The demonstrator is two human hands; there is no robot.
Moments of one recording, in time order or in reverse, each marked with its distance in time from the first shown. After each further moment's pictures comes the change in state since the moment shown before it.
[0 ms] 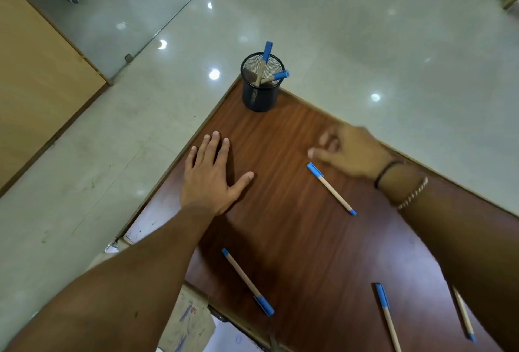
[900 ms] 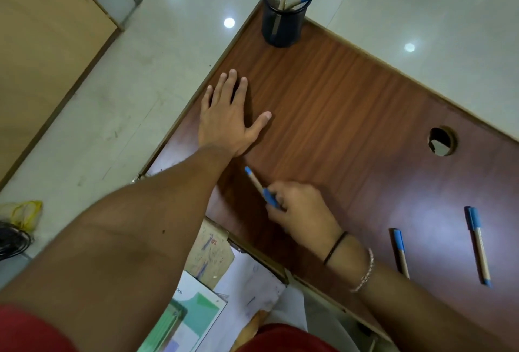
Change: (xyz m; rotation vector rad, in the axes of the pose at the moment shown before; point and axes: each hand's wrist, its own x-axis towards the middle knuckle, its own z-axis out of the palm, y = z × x) left_hand 0.001 0.001 0.000 0.019 -0.020 -0.024; right_hand -0.153 -0.090 0.139 0.240 -0.173 -0.182
